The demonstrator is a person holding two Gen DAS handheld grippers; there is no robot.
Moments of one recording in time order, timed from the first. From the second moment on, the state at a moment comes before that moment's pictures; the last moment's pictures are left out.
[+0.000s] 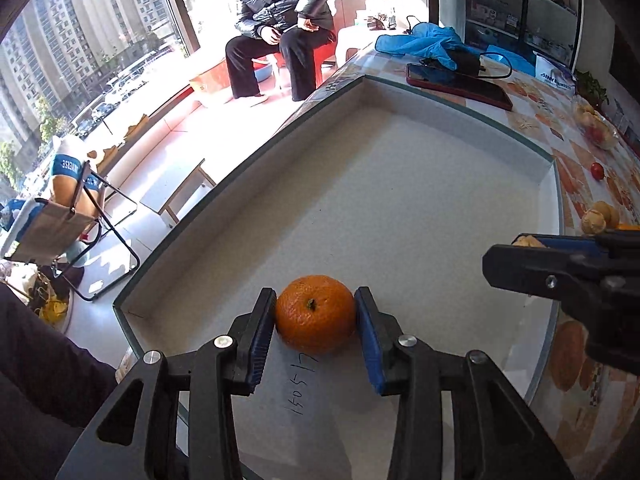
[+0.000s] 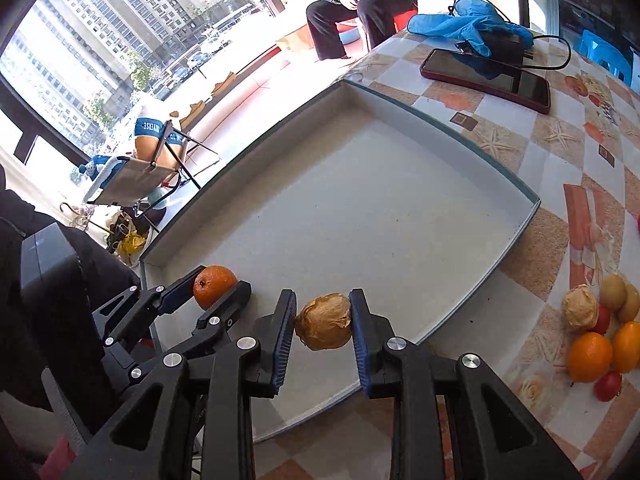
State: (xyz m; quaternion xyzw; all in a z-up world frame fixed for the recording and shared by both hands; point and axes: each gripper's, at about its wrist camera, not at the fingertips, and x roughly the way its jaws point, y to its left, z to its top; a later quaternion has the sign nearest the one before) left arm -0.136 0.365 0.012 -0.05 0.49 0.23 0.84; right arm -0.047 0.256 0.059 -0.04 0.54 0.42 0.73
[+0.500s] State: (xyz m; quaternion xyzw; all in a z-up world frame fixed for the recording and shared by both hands) left arm -0.136 0.271 0.082 -0.01 0.41 0.09 0.91; right arm -0.032 0.097 0.094 -0.04 0.47 0.28 0.83
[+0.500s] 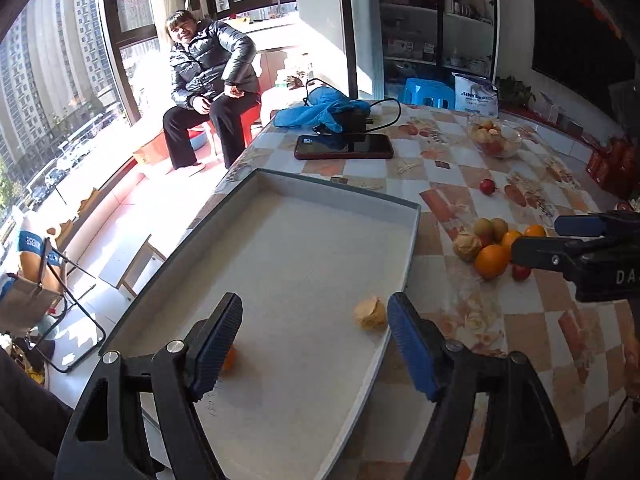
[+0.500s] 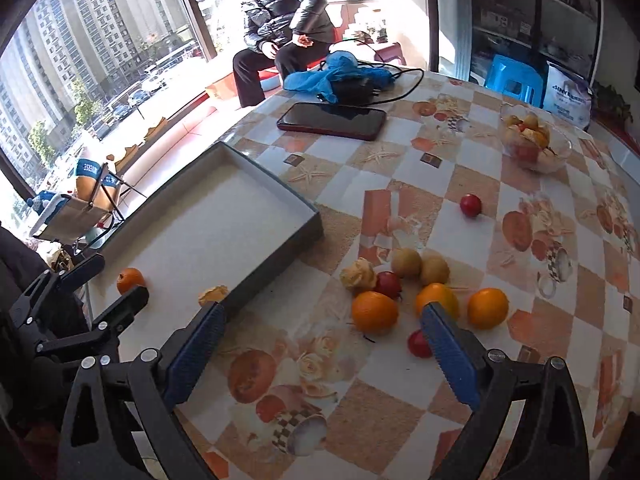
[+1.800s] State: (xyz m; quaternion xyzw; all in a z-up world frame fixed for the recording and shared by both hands) left arm -0.028 0.166 0.010 -0.08 0.48 0.07 0.87; right arm 0.030 0.015 0.025 -0.01 0.49 0.20 0.85
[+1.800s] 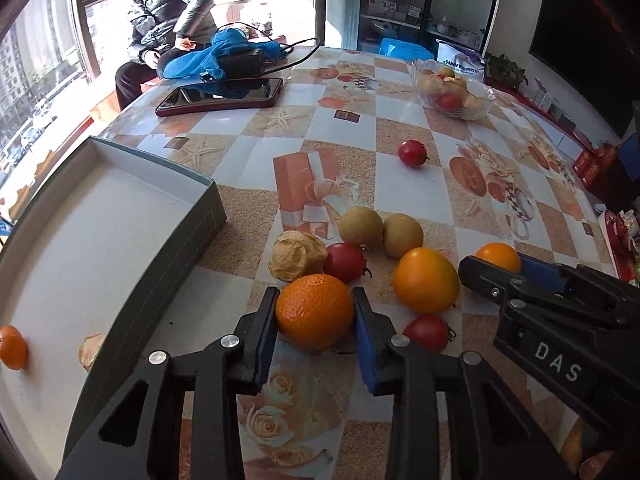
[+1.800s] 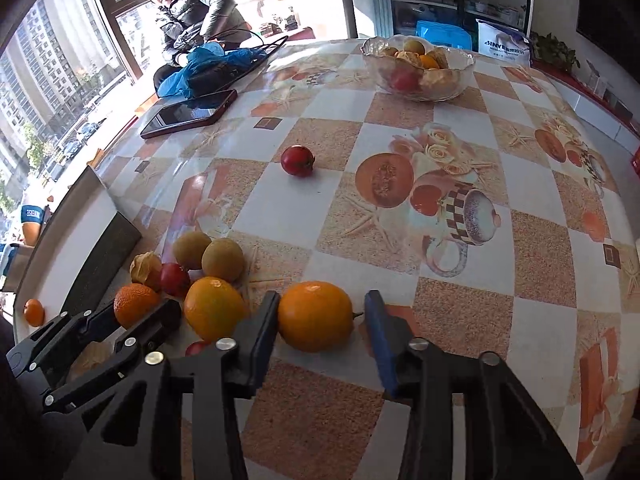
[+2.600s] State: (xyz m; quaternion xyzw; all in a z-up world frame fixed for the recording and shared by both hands) left arm -0.126 0.166 0.014 -0.02 0.43 0.05 0.90; right arm -0.102 -0.075 0.017 -0.02 0.46 0.18 0.87
